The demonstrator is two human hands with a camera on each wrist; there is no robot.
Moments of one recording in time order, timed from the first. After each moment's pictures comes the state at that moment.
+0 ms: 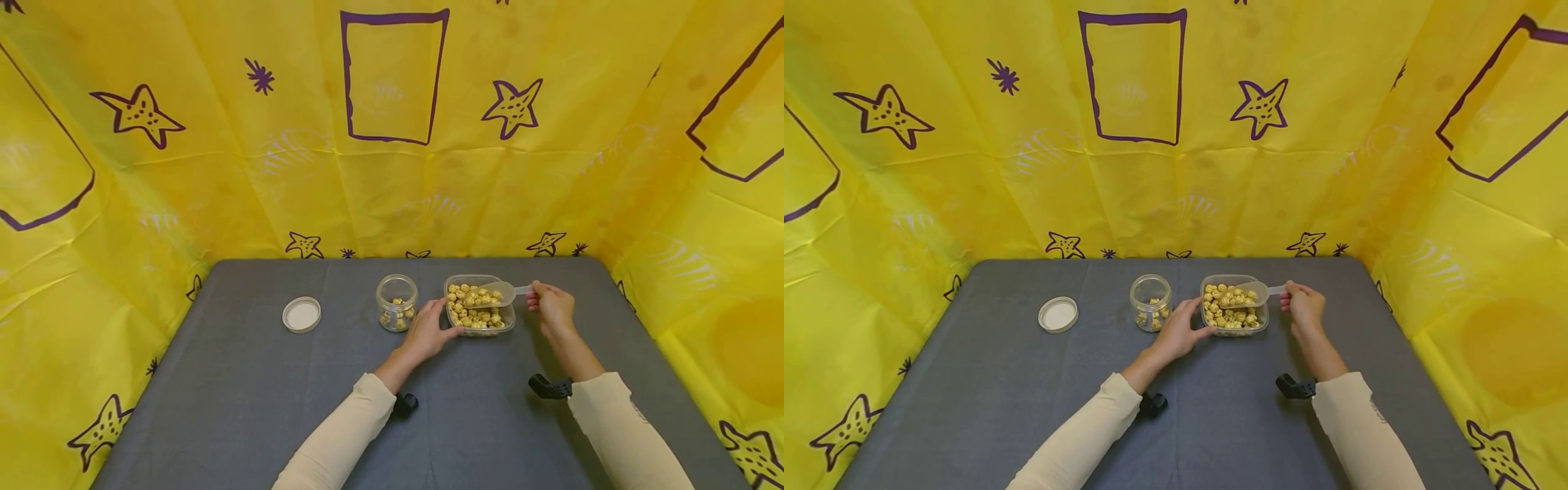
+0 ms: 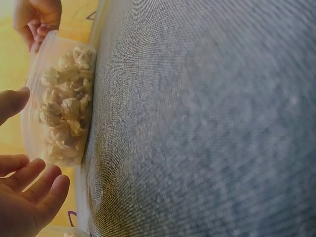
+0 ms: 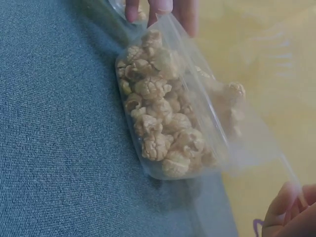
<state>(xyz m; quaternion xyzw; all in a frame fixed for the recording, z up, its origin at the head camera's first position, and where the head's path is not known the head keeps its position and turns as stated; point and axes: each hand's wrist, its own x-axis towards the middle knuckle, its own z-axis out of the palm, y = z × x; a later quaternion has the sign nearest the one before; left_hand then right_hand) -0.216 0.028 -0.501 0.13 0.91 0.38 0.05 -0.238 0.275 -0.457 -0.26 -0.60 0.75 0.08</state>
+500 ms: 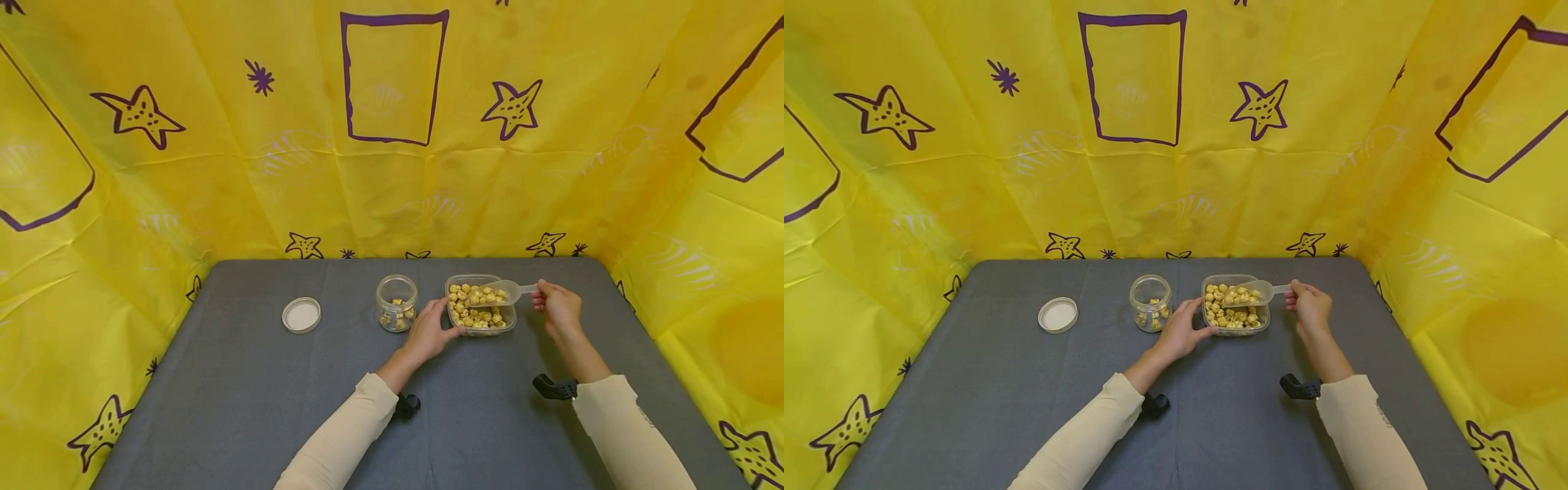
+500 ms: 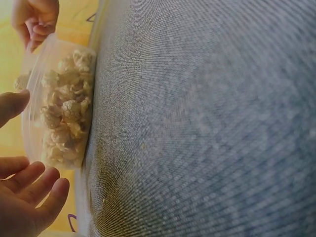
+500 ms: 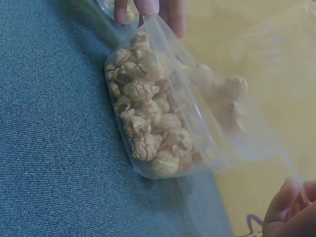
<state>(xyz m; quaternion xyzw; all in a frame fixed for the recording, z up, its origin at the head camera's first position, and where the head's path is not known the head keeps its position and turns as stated) -0.215 0.031 -0.497 0.14 0.91 0.38 0.05 -0.236 0.285 -0.451 -0.26 -0.57 0.78 0.08</state>
